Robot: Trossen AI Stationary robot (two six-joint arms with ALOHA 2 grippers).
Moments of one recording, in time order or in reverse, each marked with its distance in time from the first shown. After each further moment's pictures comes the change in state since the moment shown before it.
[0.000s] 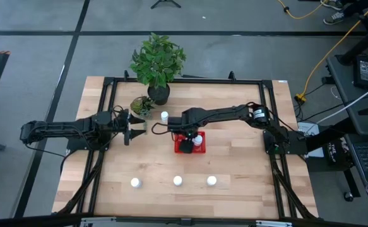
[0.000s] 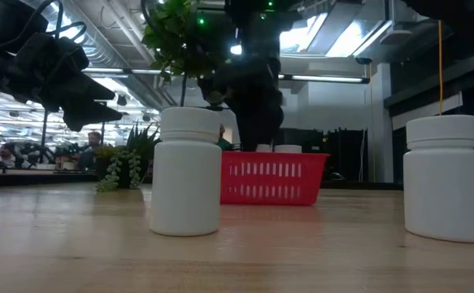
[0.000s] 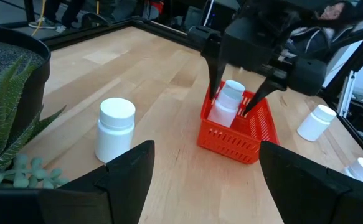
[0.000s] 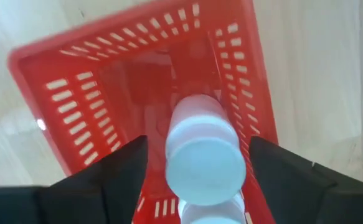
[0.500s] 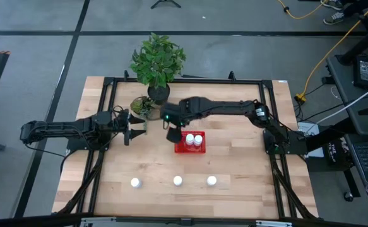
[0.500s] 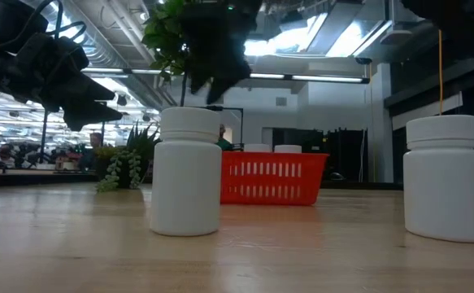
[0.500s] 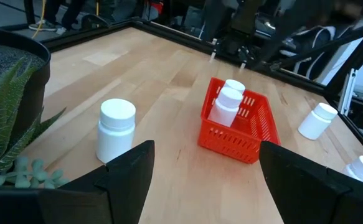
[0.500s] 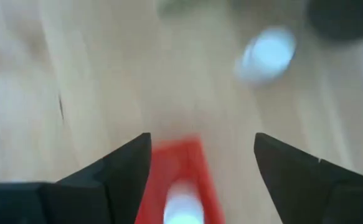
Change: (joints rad) left arm 0.000 0.000 0.000 0.000 0.000 0.017; right arm -0.034 0.000 0.296 0.058 0.127 -0.057
